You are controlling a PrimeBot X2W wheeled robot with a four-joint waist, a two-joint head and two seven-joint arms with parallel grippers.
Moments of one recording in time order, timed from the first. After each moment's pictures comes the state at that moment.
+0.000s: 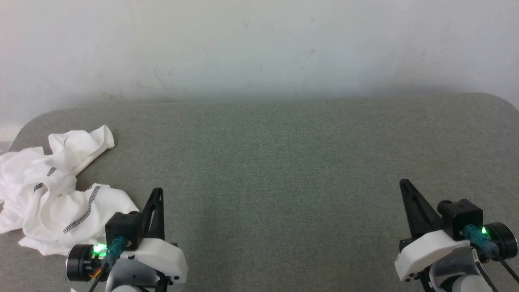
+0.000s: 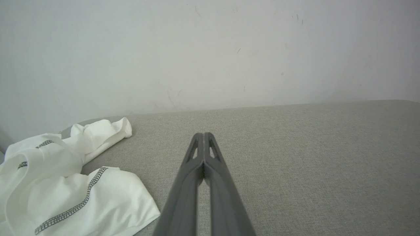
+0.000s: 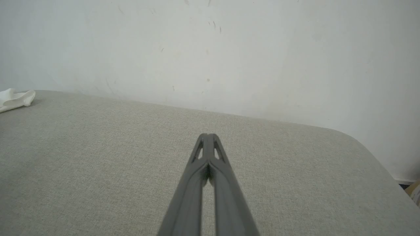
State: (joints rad) left arm 0.01 0.05 0.00 0.00 -0.01 0.00 0.00; right arm 0.01 -0.05 0.00 0.01 0.01 0.13 0.00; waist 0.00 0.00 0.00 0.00
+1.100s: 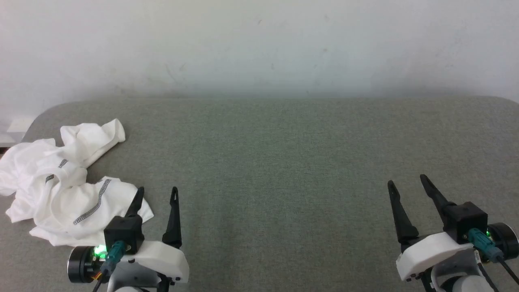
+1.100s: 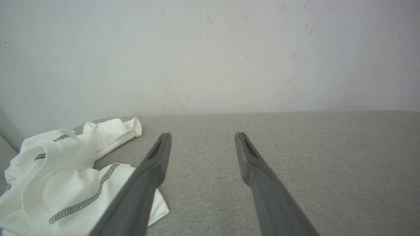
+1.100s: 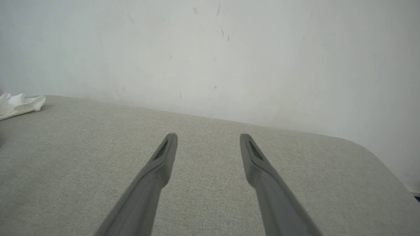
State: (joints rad) left arm 0.01 0.05 -0.02 0.01 -0.02 0.02 -0.05; right arm 0.02 -0.05 -0.01 0.02 0.01 0.13 -0.05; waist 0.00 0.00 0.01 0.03
